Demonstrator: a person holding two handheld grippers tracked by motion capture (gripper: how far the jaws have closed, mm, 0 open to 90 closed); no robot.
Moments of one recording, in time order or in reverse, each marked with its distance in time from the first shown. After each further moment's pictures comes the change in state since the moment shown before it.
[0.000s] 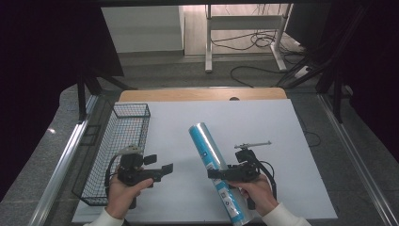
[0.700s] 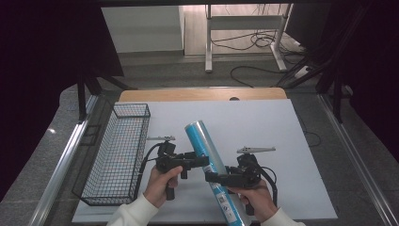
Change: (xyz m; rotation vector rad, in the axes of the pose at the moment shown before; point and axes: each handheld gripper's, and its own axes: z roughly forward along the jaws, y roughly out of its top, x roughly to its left) left arm -0.024 0.025 0.080 0.000 -0.478 -0.182; right arm 0.018 -0.010 -0.007 -0.100 0.093 -0.069
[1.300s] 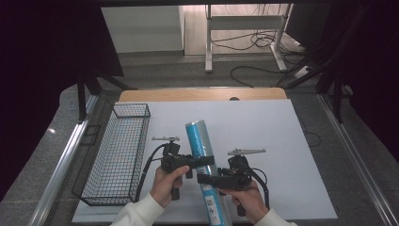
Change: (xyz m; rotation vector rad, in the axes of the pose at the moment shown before) left arm 0.003 -0.002 0.009 0.003 -0.025 -0.016; right arm 0.005 -0.004 0.021 0.009 0.011 -0.002
